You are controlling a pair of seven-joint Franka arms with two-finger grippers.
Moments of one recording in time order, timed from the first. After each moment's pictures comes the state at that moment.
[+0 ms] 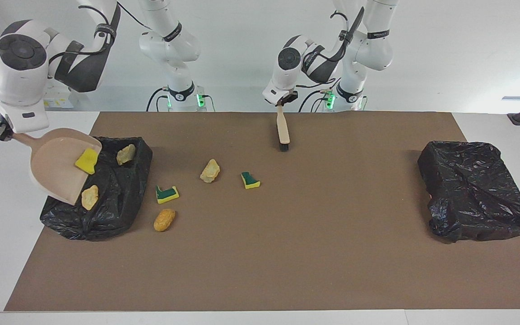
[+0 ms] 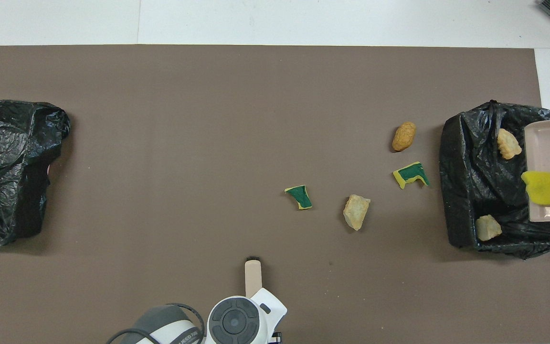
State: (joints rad) left arm -0.86 -0.17 -0.13 -2.46 -0.40 2.02 -0.76; right arm -0.15 0.11 -0.07 -1.65 -0.76 1.77 -1.56
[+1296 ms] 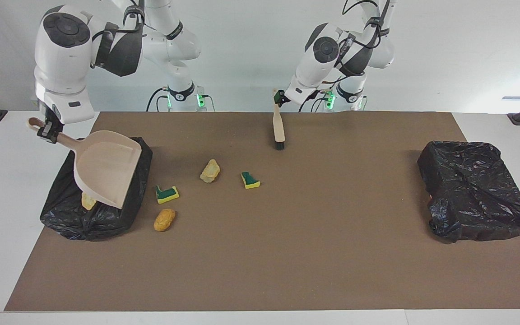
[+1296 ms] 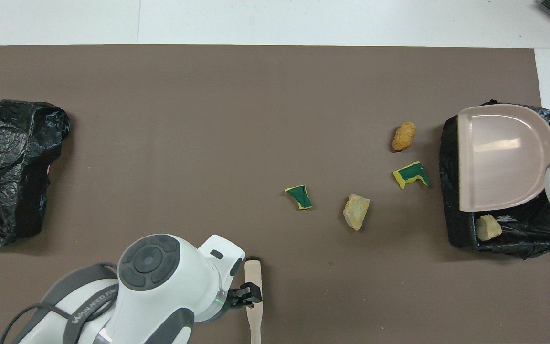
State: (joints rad) left arm -0.59 -0.25 -0.09 -2.27 -0.40 1.80 -0.74; right arm 0.01 0.05 -0.07 -1.65 -0.45 1.71 -1.49
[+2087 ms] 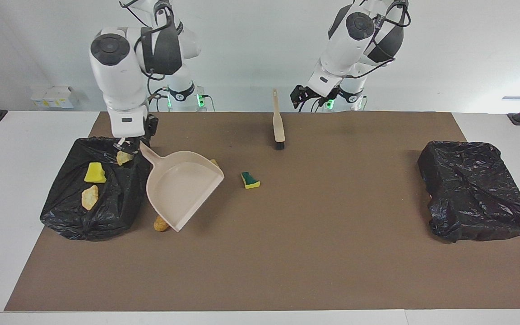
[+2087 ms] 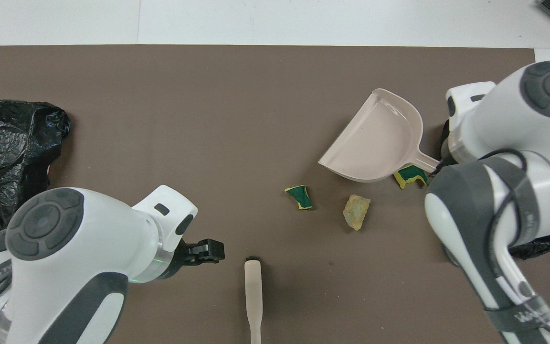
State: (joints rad) left arm -0.42 -0.24 -0.09 -2.09 -0.25 1.75 -0.52; right arm 0.26 0.09 -0.04 -1.77 -0.13 1.76 -0.55
